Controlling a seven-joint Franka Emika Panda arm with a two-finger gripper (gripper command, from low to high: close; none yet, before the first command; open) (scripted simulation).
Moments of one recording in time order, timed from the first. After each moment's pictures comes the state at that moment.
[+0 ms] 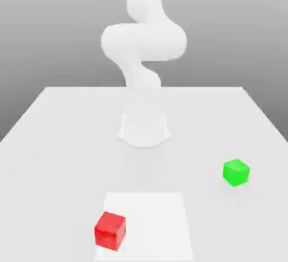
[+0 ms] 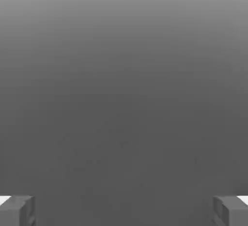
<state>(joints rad) -0.01 -0.71 0.00 -2.32 0.00 2.34 0.82</state>
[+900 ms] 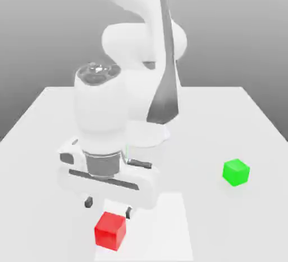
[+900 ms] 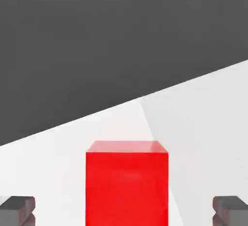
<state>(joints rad) -0.12 0.28 -0.03 -2.54 0.03 2.82 0.95</state>
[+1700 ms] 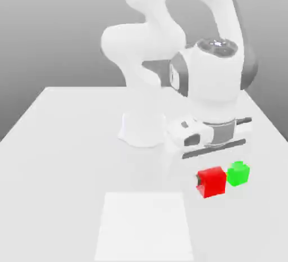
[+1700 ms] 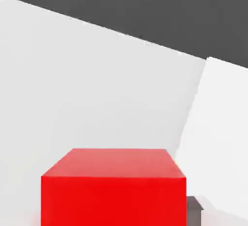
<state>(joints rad) 0.29 -0.08 0.21 -2.75 0.15 2.68 0.59</state>
